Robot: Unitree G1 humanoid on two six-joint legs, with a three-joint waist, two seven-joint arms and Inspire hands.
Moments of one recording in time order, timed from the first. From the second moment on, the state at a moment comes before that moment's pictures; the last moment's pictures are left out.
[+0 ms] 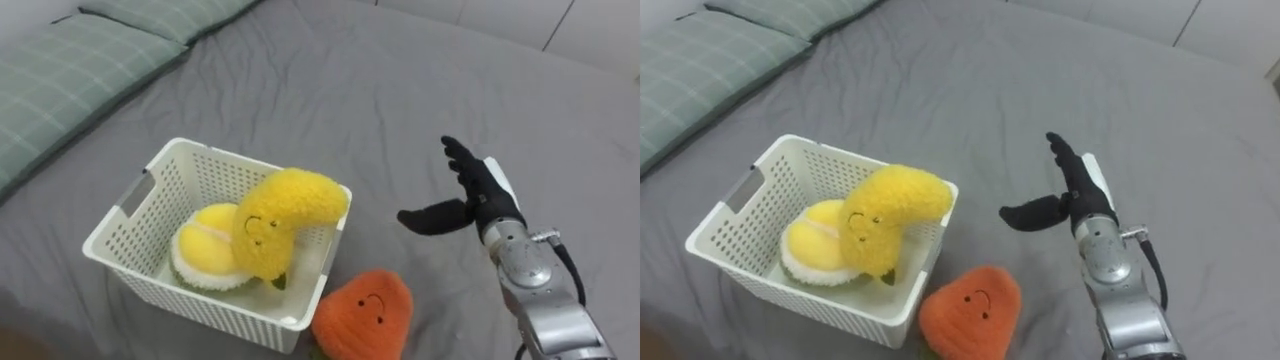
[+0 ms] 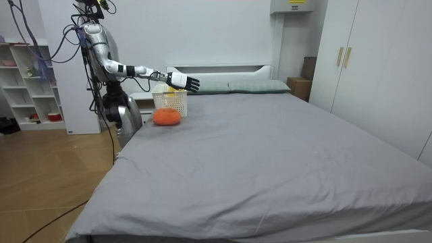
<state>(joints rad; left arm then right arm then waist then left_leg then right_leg) 0.27 0.17 0.18 1.00 0.15 0.18 0.06 -0.13 -0.31 0.09 0.28 -0.08 0.18 -0.04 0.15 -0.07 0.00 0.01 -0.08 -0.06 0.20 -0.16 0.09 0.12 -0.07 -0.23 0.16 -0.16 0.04</state>
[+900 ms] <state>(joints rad) 0.28 0.15 0.13 1.00 0.09 0.16 0.07 0.02 -0.25 0.26 0.38 -0.36 0.17 0.12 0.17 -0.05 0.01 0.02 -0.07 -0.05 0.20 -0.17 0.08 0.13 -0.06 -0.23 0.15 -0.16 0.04</state>
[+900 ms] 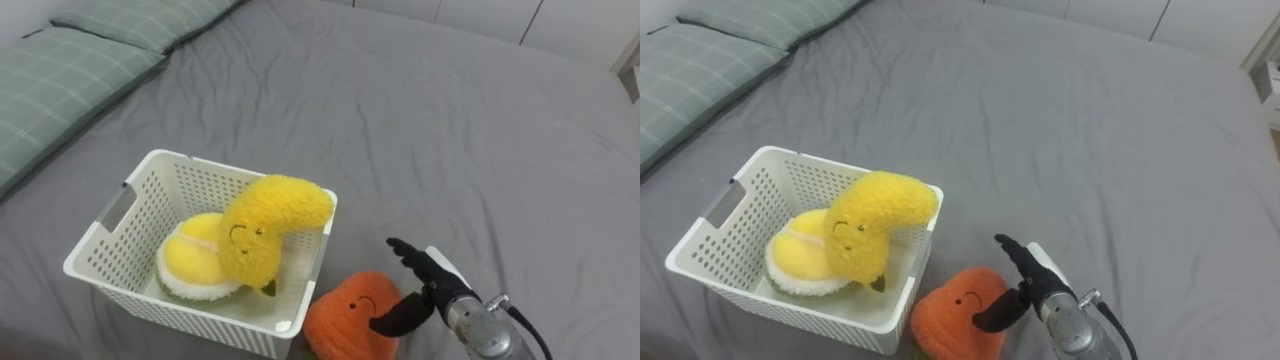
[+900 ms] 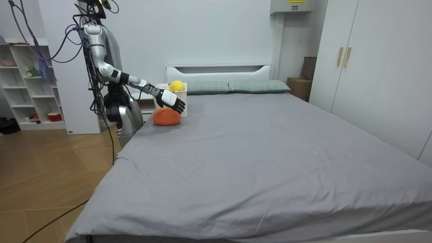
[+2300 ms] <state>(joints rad) 0.32 0.15 0.06 0.98 0.15 0.25 0.06 -0.14 -0.21 0.33 0.79 -0.60 0.21 0.07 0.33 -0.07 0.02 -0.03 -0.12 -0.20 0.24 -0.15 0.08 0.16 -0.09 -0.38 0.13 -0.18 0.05</state>
